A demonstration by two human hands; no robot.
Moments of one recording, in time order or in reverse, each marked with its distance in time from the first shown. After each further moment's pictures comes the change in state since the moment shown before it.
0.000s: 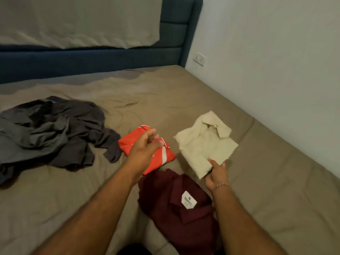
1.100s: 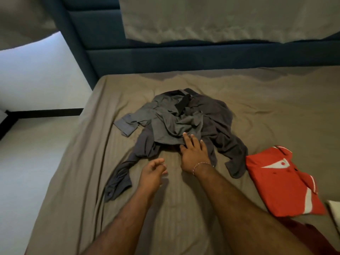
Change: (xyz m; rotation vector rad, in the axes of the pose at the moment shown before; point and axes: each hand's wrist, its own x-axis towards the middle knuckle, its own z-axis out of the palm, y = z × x) left_hand -0.060 -0.102 -0.334 -0.130 0.777 -0.374; right_hand -0.141 0.323 0.363 -1.994 -1.221 -1.033
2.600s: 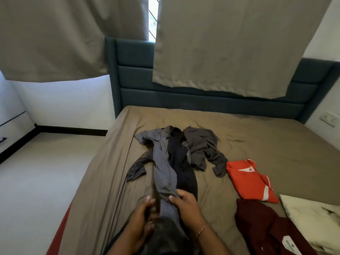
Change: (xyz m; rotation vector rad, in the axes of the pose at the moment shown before) left_hand -0.230 -0.111 -0.126 -0.387 -0.273 -0.142; right_hand -0.326 -0.145 -0.030 1.495 0.026 0.008
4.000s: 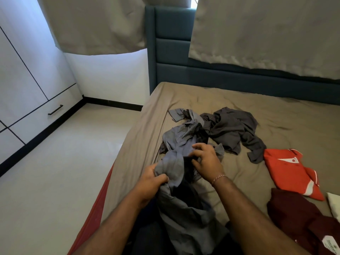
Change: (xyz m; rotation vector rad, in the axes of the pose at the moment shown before) left_hand -0.056 0.044 -0.048 0.315 0.047 0.507; right_hand 0.074 -0.004 0.009 -1.090 -0.024 -0.525
